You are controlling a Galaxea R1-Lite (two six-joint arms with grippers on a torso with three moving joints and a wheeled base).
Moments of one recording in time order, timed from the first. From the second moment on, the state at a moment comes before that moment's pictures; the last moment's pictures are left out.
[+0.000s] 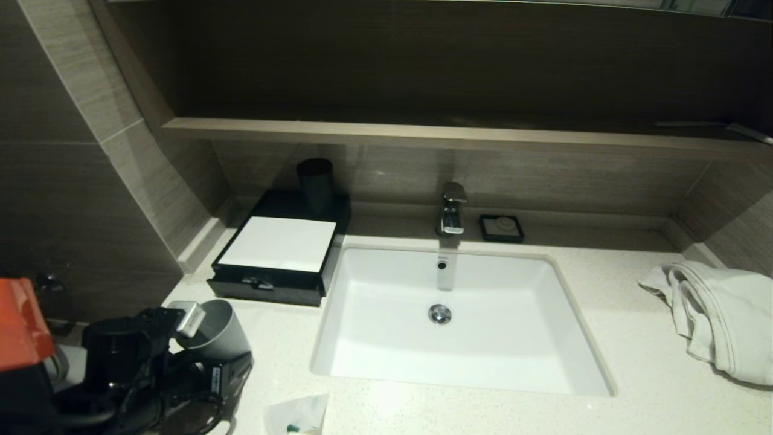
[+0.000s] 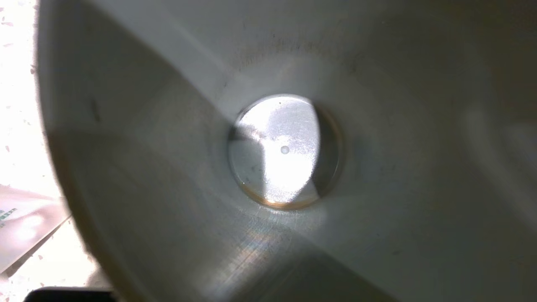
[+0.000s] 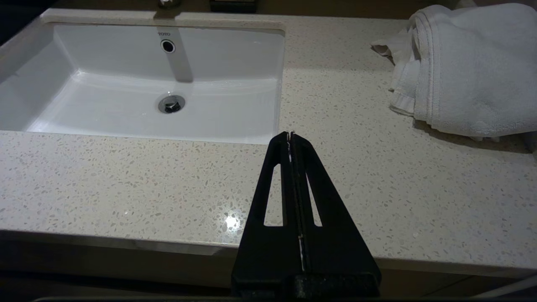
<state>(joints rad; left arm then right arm) -0.13 1.92 -0.11 -1.25 -0.09 -0.04 0.00 0.00 0.00 0.00 0.00 0.00</state>
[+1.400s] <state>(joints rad) -0.08 1.73 -0.14 -1.17 -0.03 -0.04 0.00 0.00 0.00 0.00 0.00 0.00</state>
